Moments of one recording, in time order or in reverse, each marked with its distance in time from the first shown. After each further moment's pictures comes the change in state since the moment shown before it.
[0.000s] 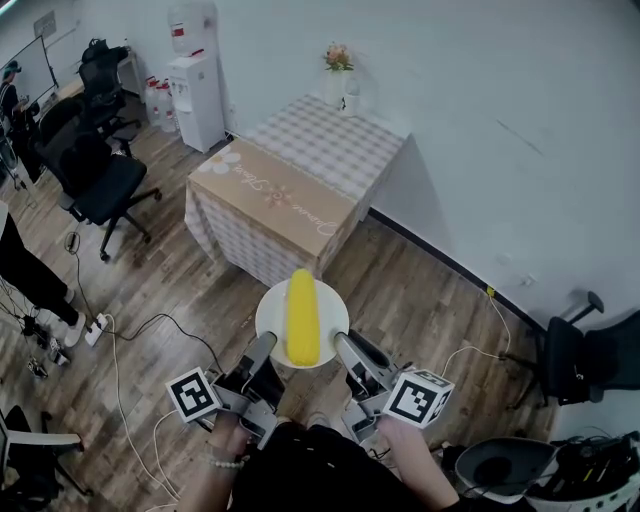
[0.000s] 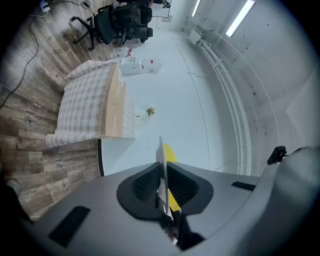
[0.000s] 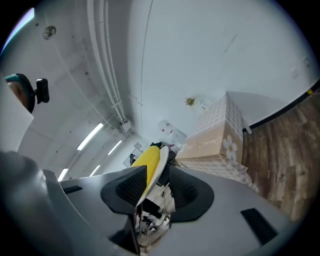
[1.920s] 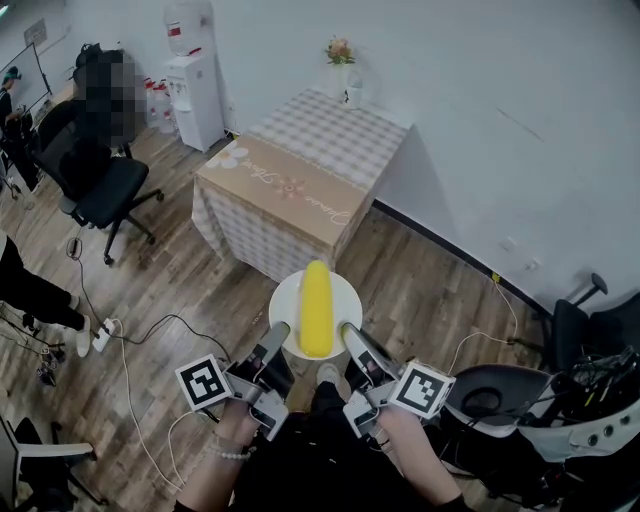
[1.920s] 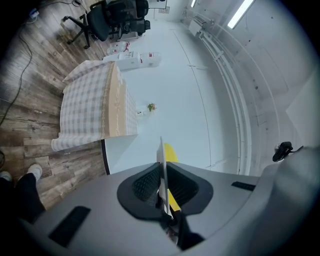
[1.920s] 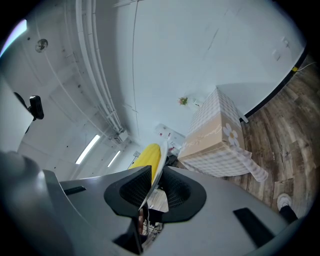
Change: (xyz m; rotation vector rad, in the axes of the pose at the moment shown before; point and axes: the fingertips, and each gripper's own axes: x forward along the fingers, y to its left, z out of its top) left arm -0.037 0.008 0.028 0.020 0.096 0.022; right arm 0.031 0.034 -0.049 0.131 -0.096 0.043
